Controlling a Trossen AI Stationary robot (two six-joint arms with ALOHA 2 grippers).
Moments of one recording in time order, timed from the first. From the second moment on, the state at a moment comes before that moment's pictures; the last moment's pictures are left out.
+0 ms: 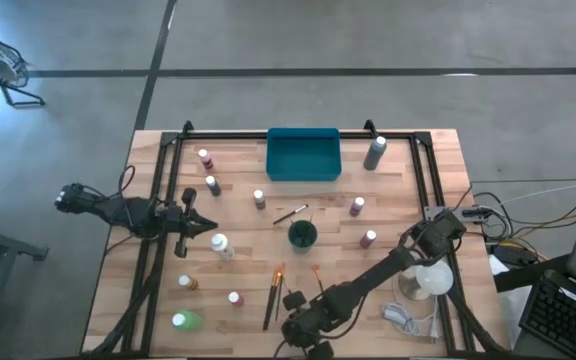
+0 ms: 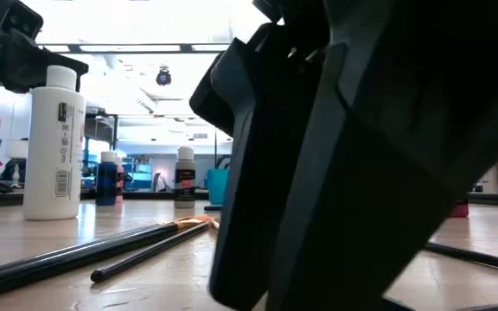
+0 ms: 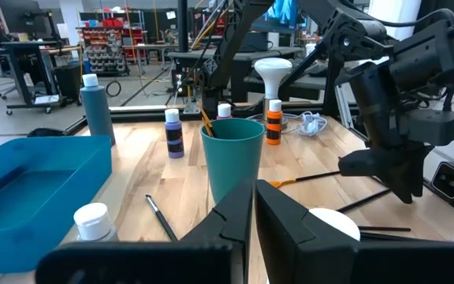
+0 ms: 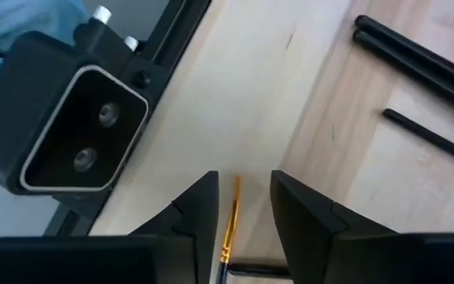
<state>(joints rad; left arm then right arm) -0.30 0.04 0.07 -0.13 -0.25 -0.01 0.57 2.29 1.70 -0.42 -0.08 0.19</state>
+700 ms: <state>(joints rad) -0.30 0.04 0.07 -0.13 -0.25 -0.01 0.57 2.33 1.70 -0.38 -0.11 0.21</state>
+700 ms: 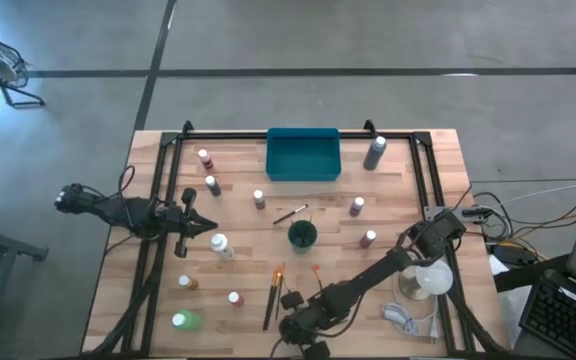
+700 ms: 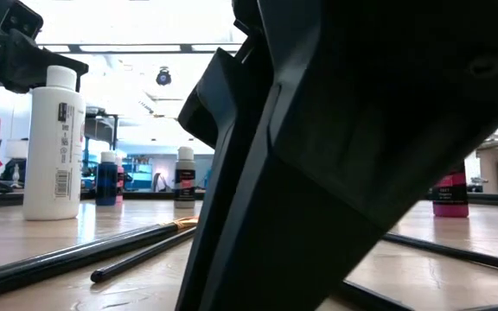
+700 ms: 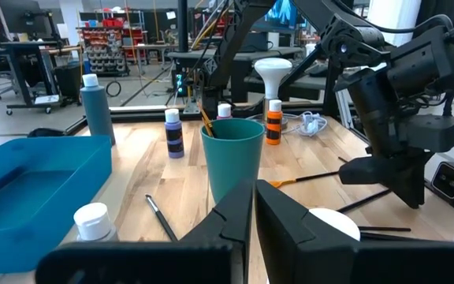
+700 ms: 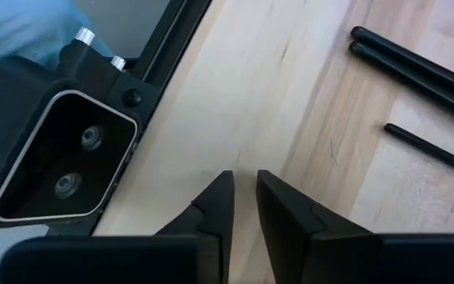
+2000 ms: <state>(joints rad) -0.30 0.04 0.07 -0.13 -0.25 -0.01 0.58 2.33 1.70 -0.44 -0.12 0.23</state>
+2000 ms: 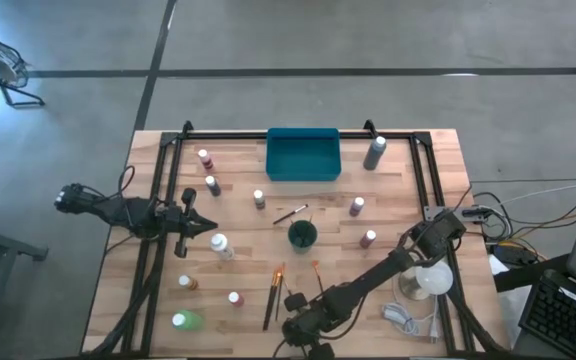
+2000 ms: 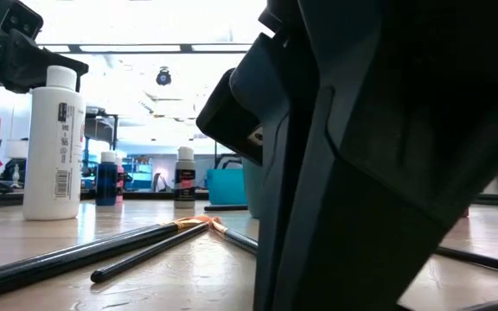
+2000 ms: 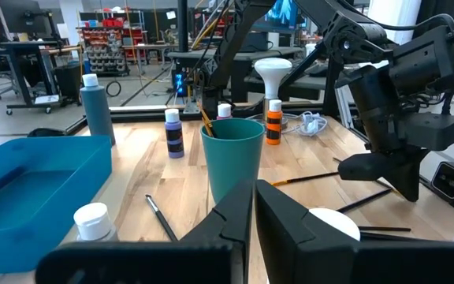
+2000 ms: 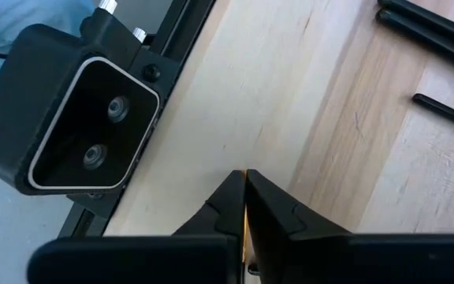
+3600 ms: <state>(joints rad) -0.30 0.04 0.07 -0.13 -0.25 -0.01 0.58 2.22 1.69 -0.50 0.03 0.28</state>
